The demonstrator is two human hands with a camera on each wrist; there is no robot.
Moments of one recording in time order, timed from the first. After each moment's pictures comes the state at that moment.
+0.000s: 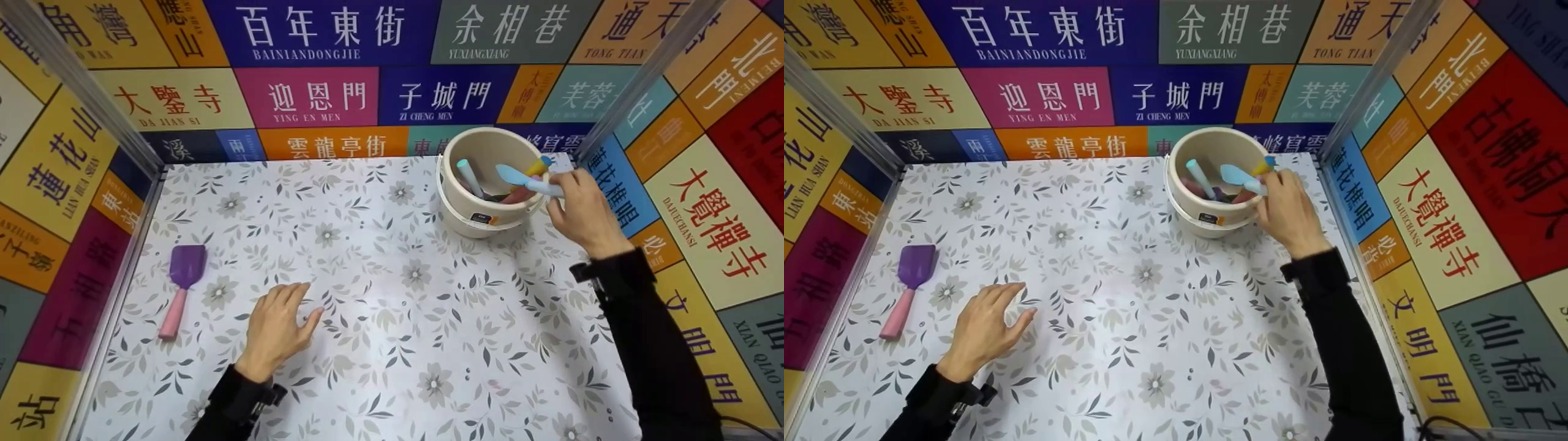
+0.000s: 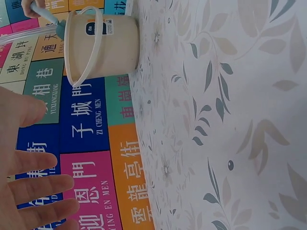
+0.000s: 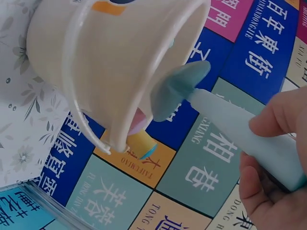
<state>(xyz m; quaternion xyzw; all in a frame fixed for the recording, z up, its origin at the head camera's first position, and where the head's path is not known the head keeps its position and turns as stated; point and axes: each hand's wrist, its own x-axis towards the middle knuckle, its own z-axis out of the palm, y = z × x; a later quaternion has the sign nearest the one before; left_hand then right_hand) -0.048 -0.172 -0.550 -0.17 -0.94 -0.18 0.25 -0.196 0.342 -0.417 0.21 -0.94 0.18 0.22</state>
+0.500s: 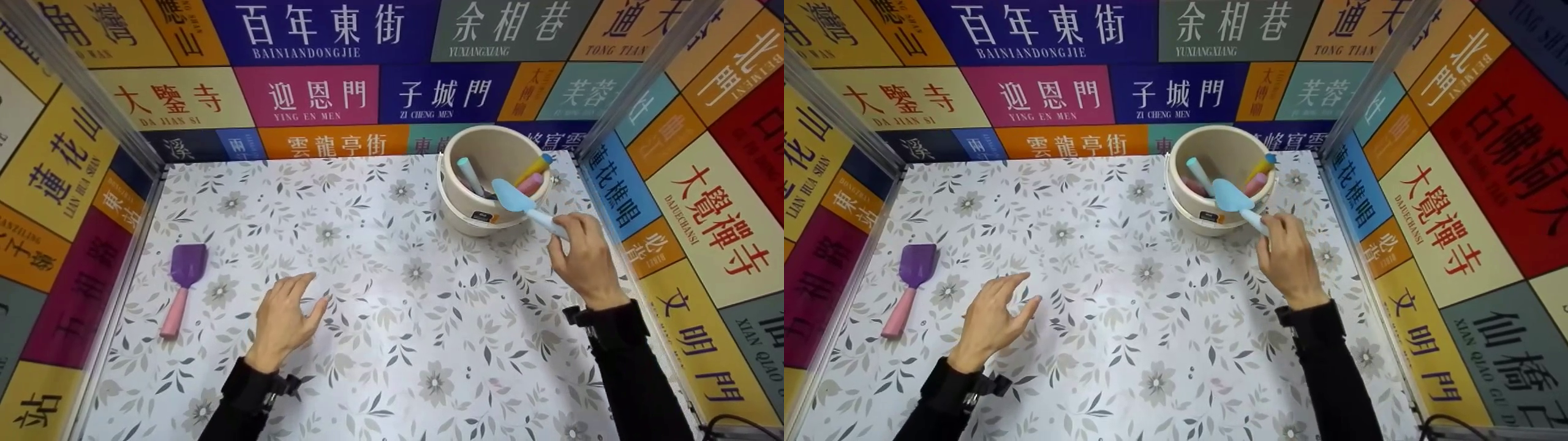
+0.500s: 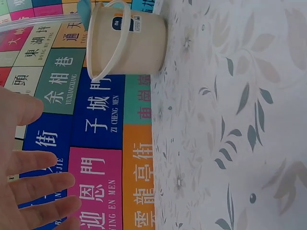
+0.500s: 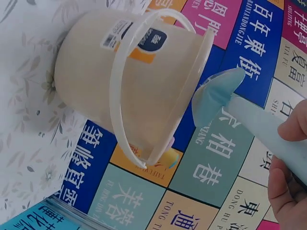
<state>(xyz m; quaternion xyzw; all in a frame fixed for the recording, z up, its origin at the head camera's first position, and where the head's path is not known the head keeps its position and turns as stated) -0.060 -0.159 -0.545 -0.15 -0.91 -0.27 0.26 -0.132 0.336 -0.464 0.20 -0.89 0.23 0.34</state>
